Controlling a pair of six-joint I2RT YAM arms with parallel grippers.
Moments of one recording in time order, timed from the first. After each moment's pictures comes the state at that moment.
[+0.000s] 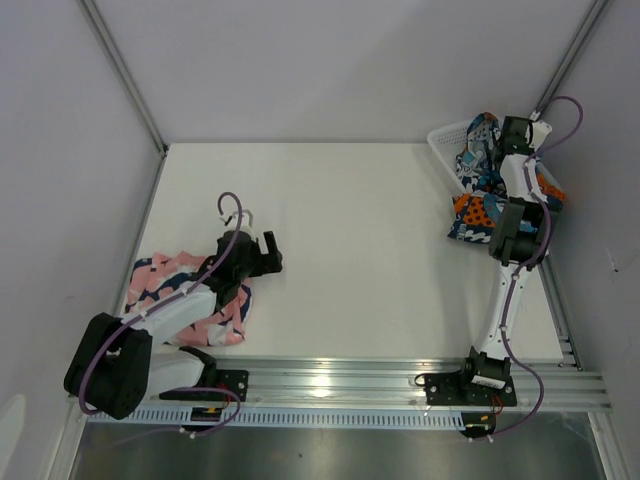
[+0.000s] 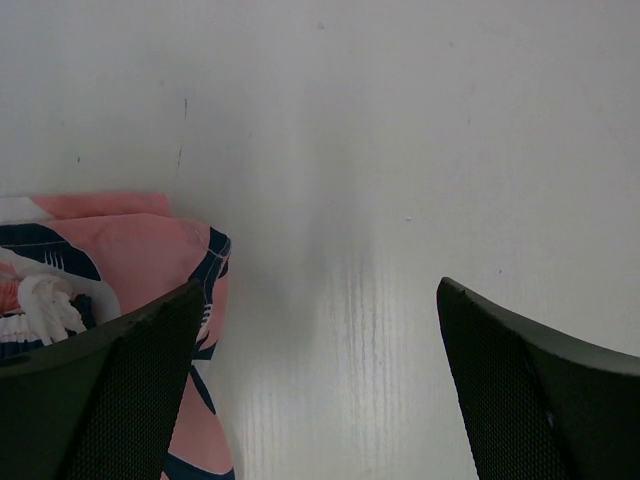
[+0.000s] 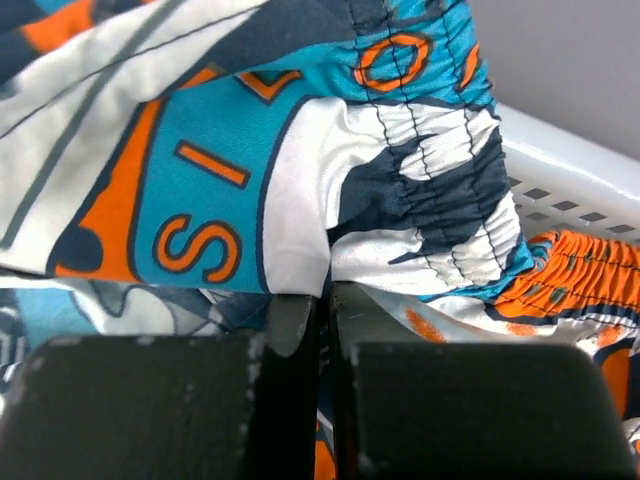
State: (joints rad) left arm -0.40 1.19 0.48 0.10 -0.16 -0.44; right arm -0.22 2.50 2.26 -0.46 0.51 0.36
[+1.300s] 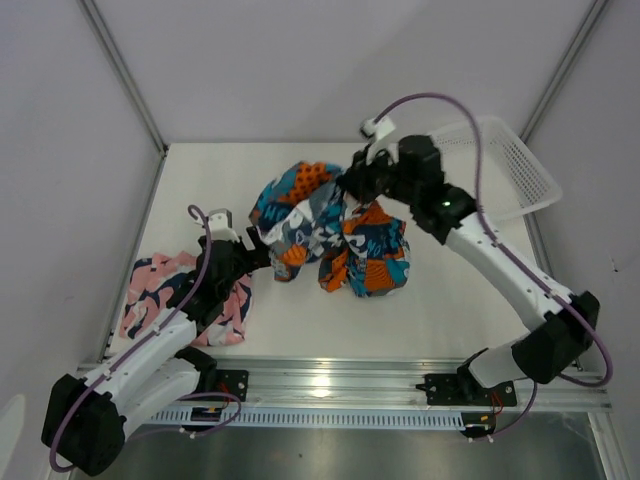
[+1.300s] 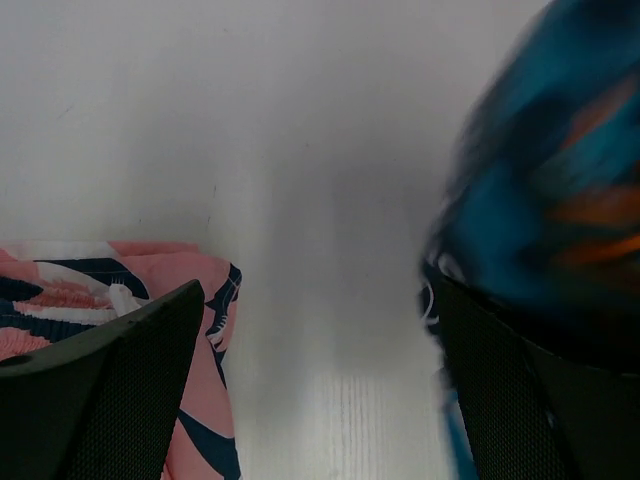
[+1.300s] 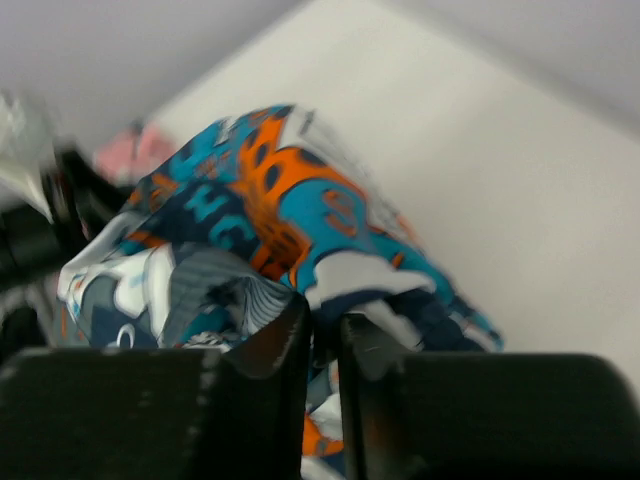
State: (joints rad) left arm -0.45 0.87 0.45 0.04 -0.29 -0.46; right arm 0.57 1.41 1.49 -0.24 -0.29 0.10
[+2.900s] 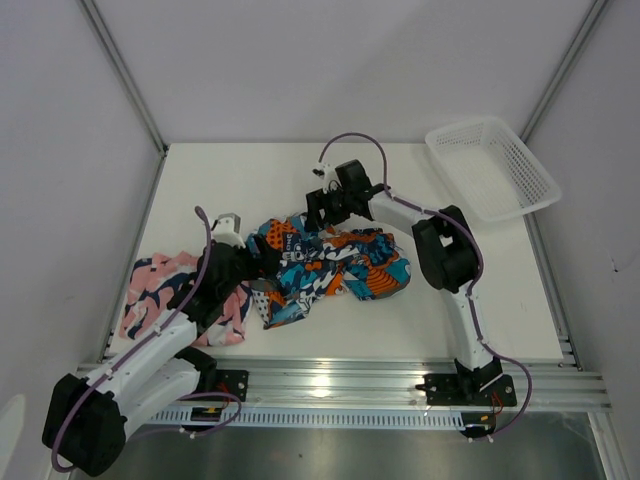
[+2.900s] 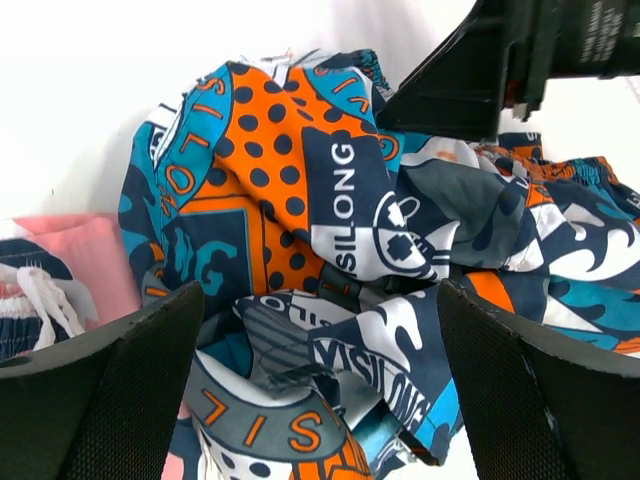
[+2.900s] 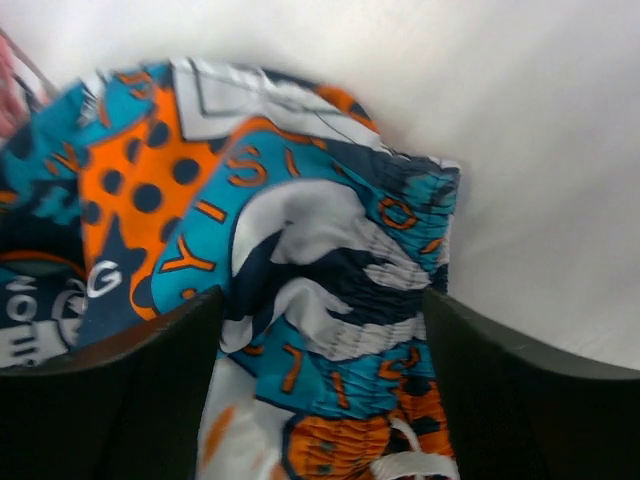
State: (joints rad) left arm -0.44 0.86 0.42 0.04 -0.12 -0.48; right arm 0.56 2.25 1.73 -0.23 -0.48 0.14
